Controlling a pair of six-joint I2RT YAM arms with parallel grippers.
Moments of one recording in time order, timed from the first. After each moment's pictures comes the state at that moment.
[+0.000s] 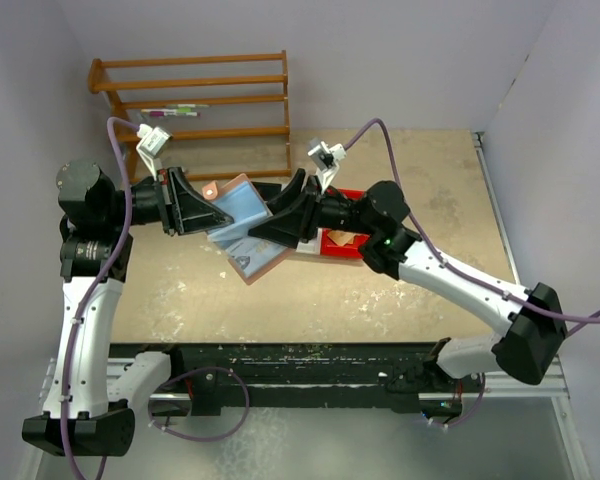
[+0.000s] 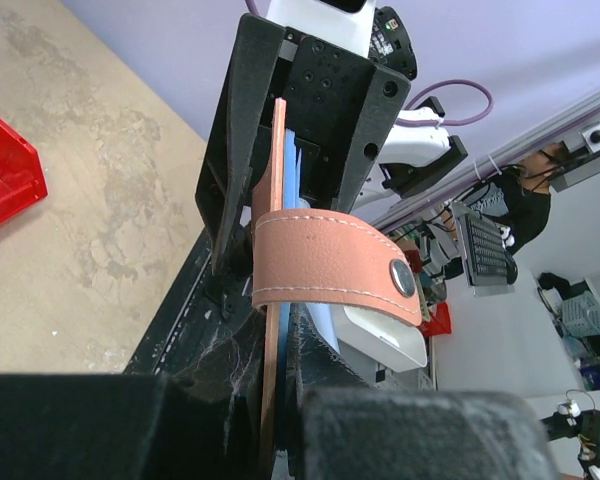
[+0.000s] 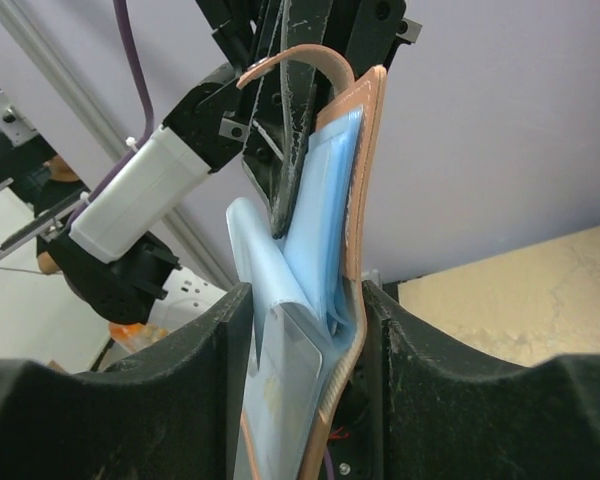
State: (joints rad) left arm 0.00 0.95 1.21 -0.17 1.36 -0.91; right arm 0.83 1.35 1.10 0.63 -0.67 0.73
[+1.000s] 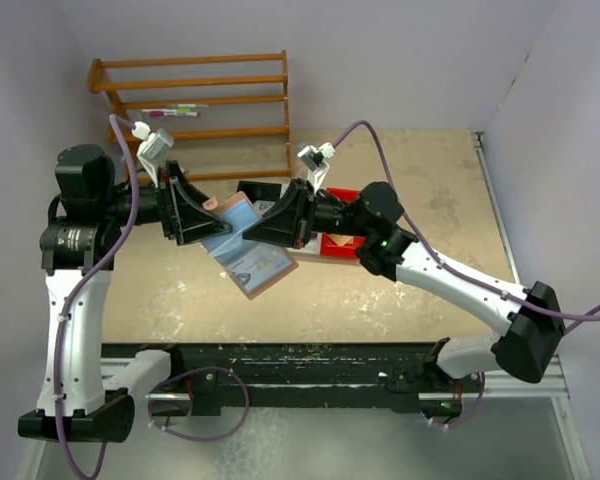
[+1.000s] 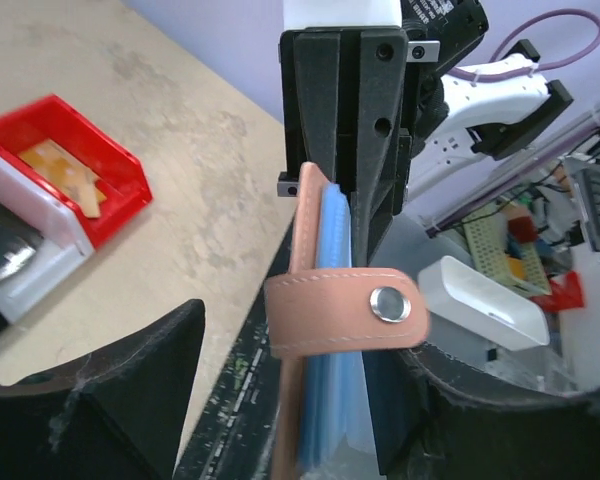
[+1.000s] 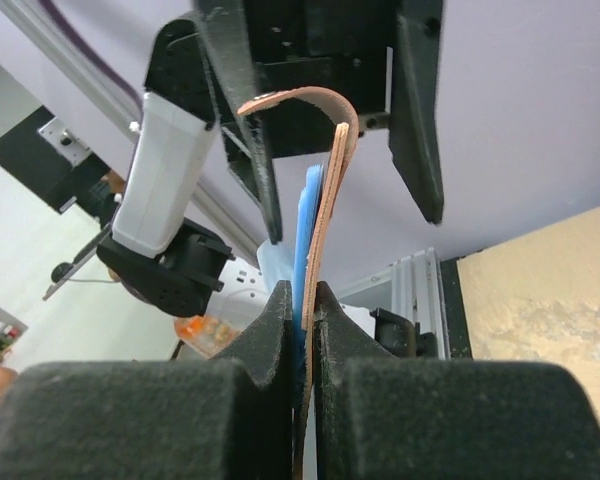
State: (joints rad) left arm 0.00 1.02 1.43 -0.74 1.30 -0.27; right arm 0.87 1.38 1.13 0.62 -0.68 0.89
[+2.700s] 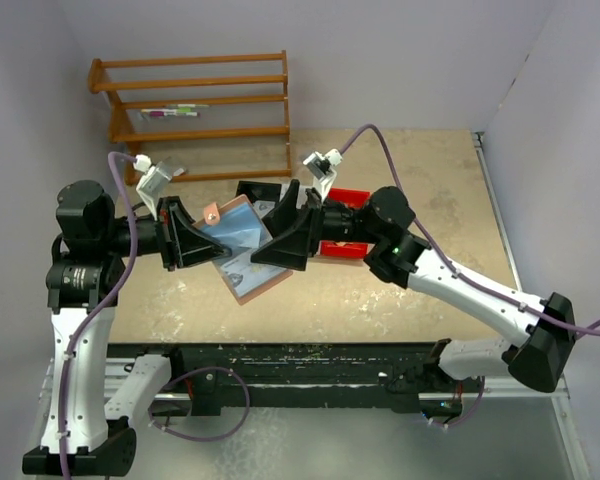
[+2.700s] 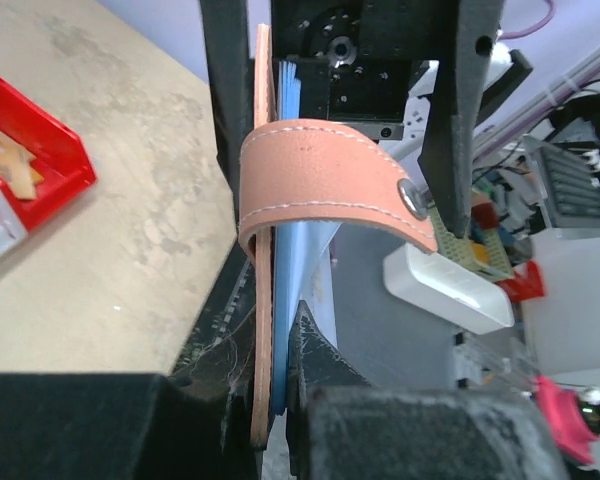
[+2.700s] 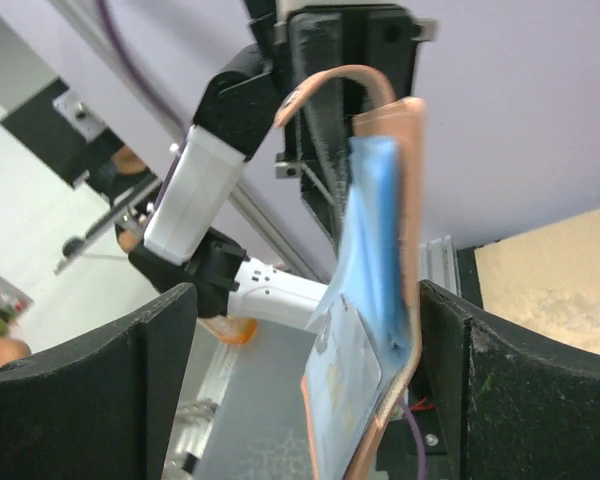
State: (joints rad) left arm 0.00 0.84 1.25 -0.66 1.33 -0.33; right arm 0.90 1.29 1.12 0.50 -0.67 0.87
